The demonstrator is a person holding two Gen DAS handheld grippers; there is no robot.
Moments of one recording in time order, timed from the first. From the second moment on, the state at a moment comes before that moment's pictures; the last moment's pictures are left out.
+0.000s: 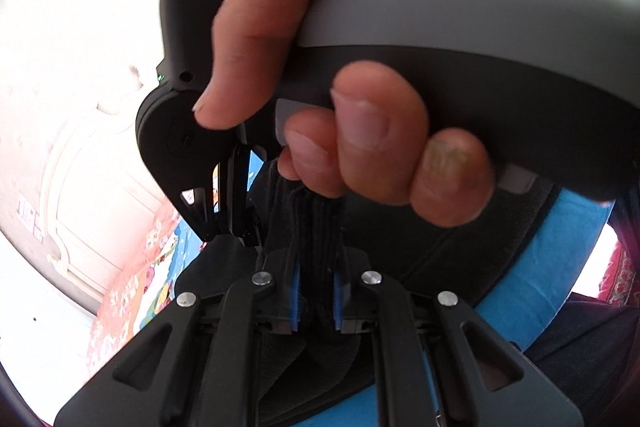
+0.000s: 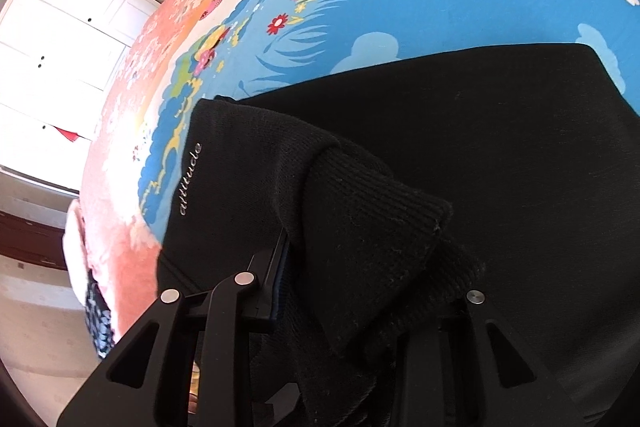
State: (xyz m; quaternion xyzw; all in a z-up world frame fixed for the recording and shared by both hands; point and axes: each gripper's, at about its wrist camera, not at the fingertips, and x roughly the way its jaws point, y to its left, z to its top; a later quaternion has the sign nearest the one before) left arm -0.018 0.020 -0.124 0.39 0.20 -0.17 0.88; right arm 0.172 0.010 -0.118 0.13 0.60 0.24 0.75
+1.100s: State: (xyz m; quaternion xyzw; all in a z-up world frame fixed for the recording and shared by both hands) left arm -0.030 0.053 -0.154 0.44 0.19 -0.13 0.87; right arm 0.187 -0.022 -0.127 0.17 0.63 0.30 0.70
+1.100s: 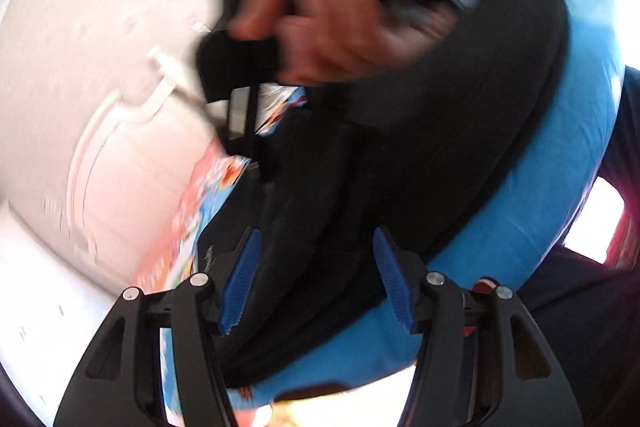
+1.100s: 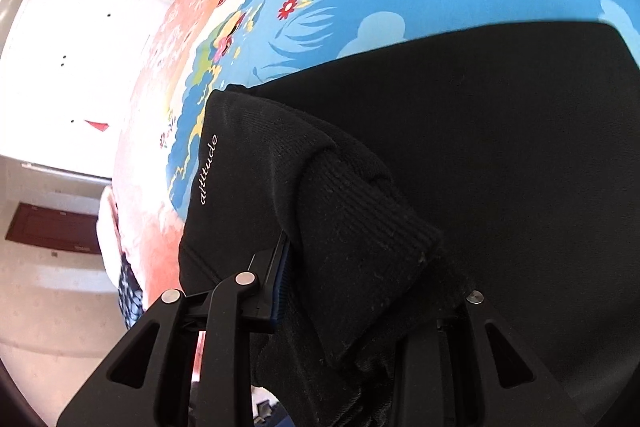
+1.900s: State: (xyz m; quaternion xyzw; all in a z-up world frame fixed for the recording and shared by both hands) left arm 0.093 0.187 -0.053 0.04 0.37 -0.14 0.92; right arm 0.166 -0.058 -0.134 0.09 0.56 0.19 0.80
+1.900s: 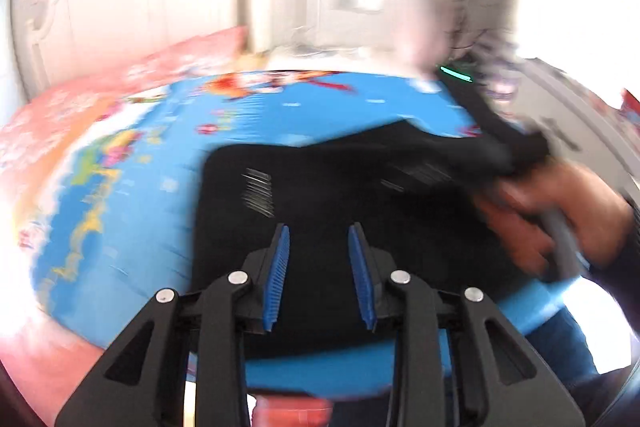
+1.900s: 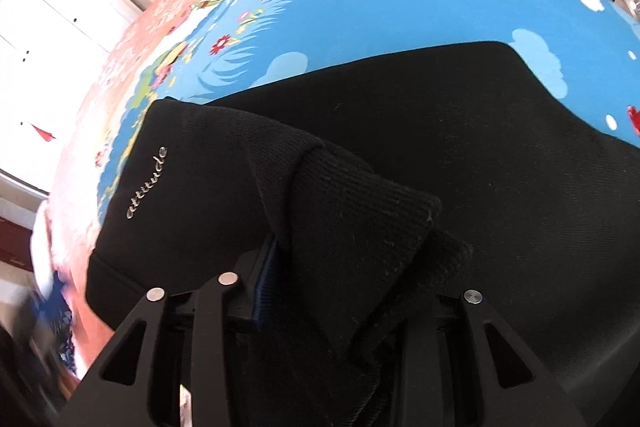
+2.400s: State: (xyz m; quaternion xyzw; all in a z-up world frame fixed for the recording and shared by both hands) left arm 0.229 0.177 -0.130 0.00 0.51 -0.12 0.85; right arm 0.147 -0.034 -0.124 0.01 0.53 0.10 0.84
